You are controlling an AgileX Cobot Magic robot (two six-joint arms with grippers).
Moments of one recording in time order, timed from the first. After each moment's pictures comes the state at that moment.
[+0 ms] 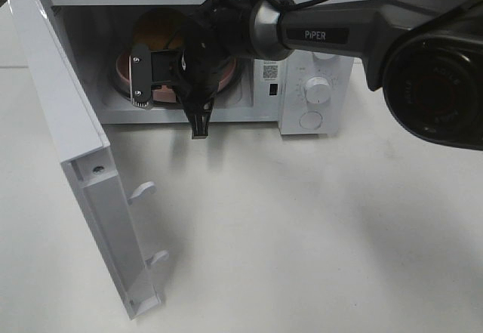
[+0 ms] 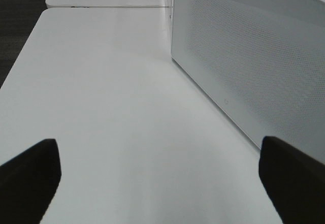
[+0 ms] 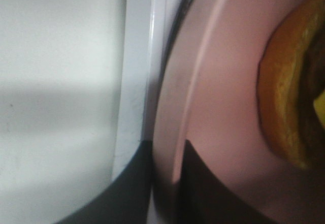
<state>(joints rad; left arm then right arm) 0.03 0.00 -0.52 -0.09 1.07 0.09 0.67 2.46 -2.01 -0.27 0.53 -0.87</state>
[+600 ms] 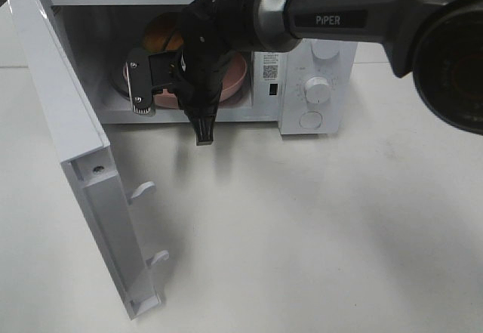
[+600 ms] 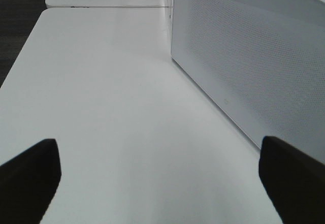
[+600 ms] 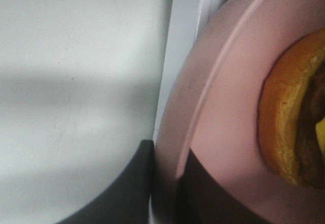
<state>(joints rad) 0.03 0.00 -0.52 -0.09 1.07 0.09 0.70 2.36 -1.88 -0.27 0.57 -0.87</state>
